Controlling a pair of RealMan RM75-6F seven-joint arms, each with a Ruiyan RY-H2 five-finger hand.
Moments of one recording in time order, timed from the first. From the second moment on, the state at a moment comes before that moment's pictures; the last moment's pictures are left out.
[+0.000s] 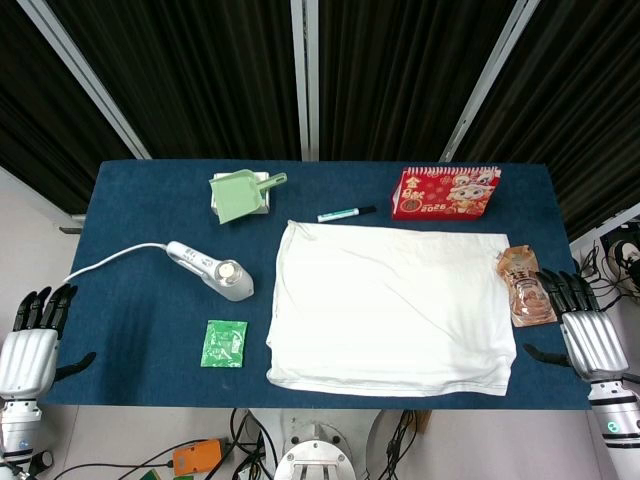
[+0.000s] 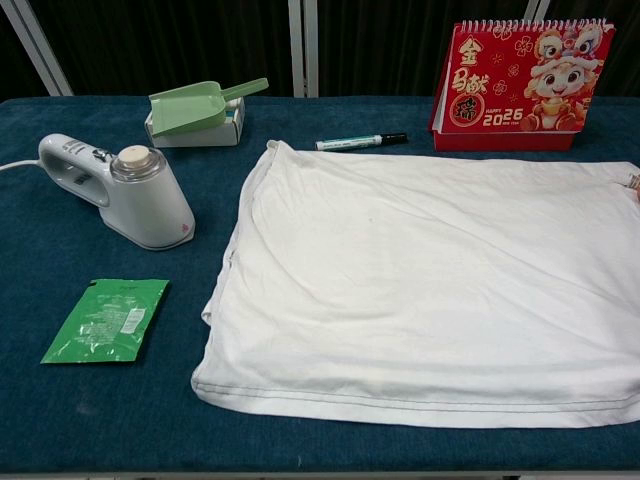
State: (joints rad) left arm -0.03 -1.24 0.01 -1.52 1.50 1.59 0.10; right arm 0.14 -1.06 0.03 -1.64 -1.54 1.41 0.11
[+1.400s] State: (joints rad) left arm -0.71 -1.31 -0.17 -1.53 1.11 0.80 0.75; right arm 0.17 -1.09 -0.02 -1.65 -1.52 1.27 0.10
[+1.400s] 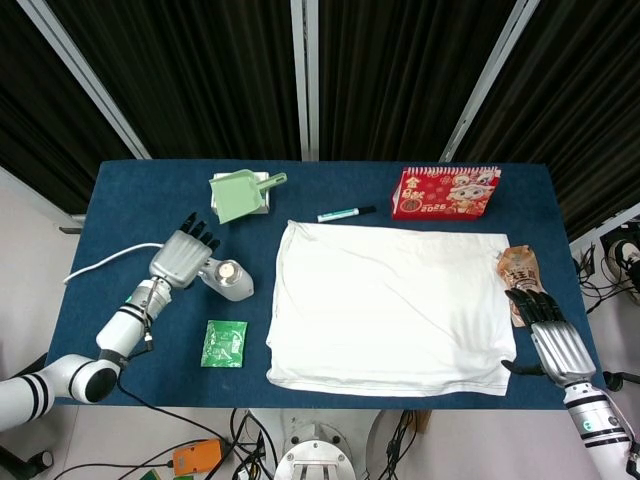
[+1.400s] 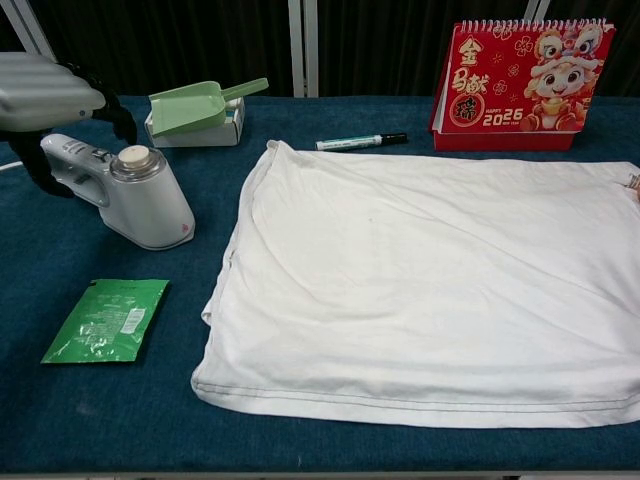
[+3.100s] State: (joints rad) left arm -0.94 -1.30 0.00 -1.49 0.79 0.62 0.63; right arm 0.17 -1.12 -0.02 -1.62 -1.50 1.25 0.13
